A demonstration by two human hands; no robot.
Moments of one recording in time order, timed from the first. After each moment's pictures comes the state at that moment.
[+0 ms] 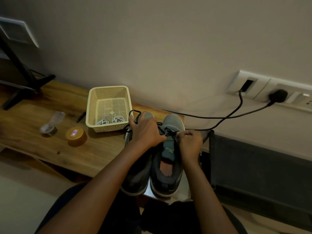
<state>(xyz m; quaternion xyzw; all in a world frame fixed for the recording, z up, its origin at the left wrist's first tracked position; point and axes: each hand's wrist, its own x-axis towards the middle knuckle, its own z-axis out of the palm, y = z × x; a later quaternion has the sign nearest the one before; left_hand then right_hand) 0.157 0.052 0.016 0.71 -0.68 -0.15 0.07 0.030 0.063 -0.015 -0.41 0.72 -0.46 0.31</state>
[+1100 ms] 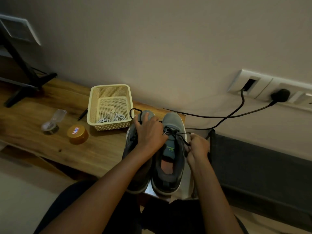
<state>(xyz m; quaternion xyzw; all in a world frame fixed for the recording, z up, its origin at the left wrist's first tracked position) 0.144 0.063 0.012 0.71 -0.68 -0.12 0.11 0.021 0.058 -0.012 -0.14 0.66 -0.56 0.48</state>
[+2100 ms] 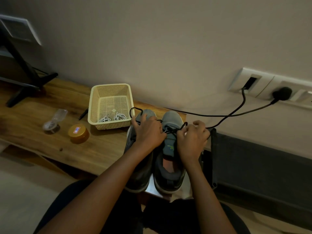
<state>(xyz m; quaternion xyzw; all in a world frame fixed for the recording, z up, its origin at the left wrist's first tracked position) 0.151 0.061 0.013 0.72 -0.67 -0.15 0.11 0.032 0.070 -0.013 -0.58 0.75 -0.32 0.09</state>
